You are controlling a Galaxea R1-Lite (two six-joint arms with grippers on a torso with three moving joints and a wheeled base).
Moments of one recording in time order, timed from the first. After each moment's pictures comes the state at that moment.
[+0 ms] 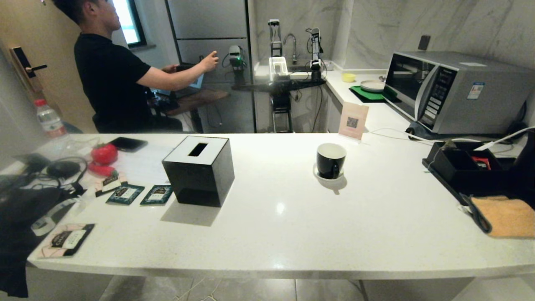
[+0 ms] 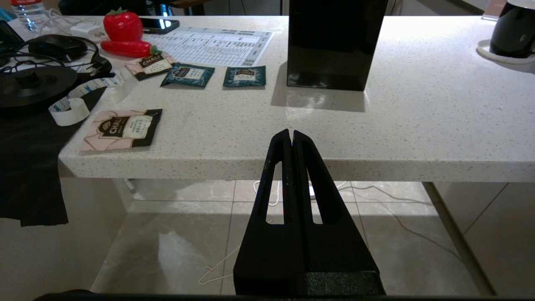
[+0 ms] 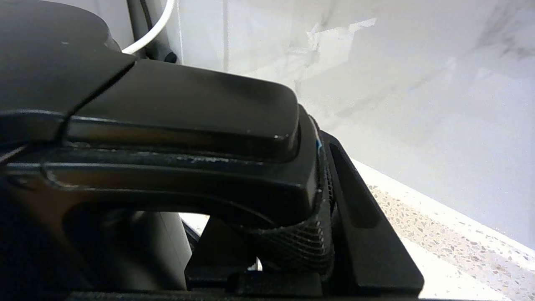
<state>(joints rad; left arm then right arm) 0.00 0.00 0.00 -0.01 0.00 -0.01 -0.85 2.53 -1.68 -1.00 -0.08 -0.05</state>
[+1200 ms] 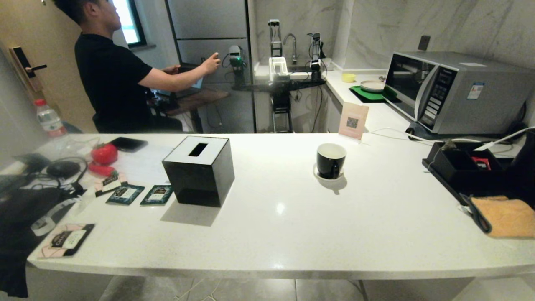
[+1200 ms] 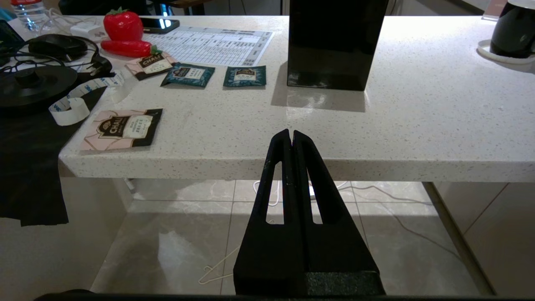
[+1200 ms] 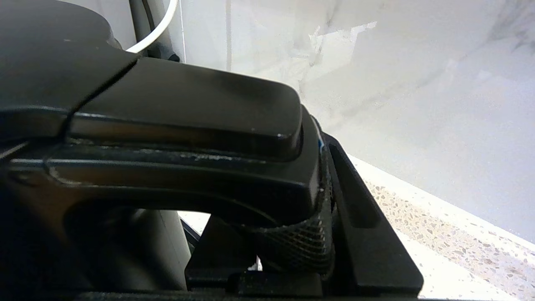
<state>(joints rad) 0.00 0.00 0.00 -0.01 0.00 -0.01 -0.84 2.55 -1.69 -1.02 -0.08 -0.05</state>
